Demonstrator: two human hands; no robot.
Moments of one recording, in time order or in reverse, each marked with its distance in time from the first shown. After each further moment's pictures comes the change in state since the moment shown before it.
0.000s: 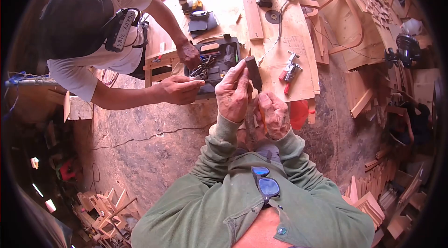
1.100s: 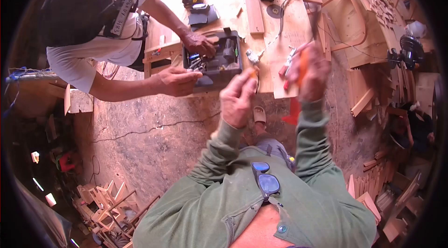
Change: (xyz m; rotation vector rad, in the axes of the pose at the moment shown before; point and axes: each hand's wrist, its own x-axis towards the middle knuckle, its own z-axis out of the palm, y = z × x) left_hand -0.024 -0.023 0.002 0.156 0.035 -0.045; right_hand 0.059 -0.065 -0.050 0.071 0.195 -0.391
